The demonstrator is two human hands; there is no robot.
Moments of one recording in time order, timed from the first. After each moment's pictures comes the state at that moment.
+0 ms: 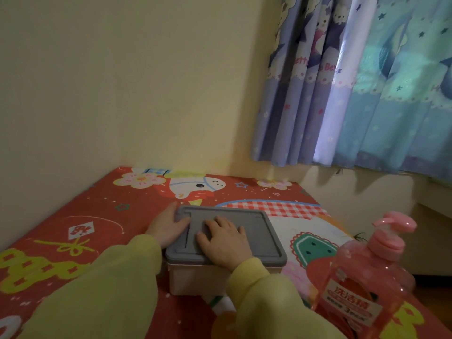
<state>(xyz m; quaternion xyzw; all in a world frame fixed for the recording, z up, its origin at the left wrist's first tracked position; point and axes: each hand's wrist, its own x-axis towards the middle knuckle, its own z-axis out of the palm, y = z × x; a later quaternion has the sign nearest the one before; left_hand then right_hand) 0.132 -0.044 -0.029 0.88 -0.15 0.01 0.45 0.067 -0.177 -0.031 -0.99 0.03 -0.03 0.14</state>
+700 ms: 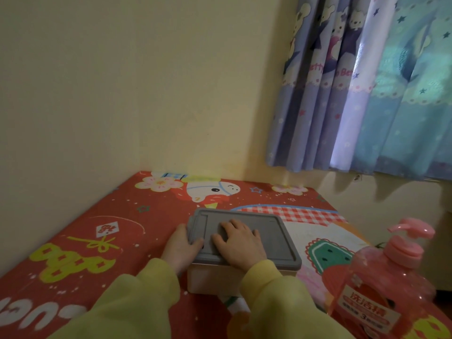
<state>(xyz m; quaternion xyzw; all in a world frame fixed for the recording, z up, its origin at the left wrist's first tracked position) 0.092 -0.040 -0.044 0.85 -0.06 0.02 0.52 0.064 -0.175 -0.028 -0.99 0.03 -0.04 0.15</state>
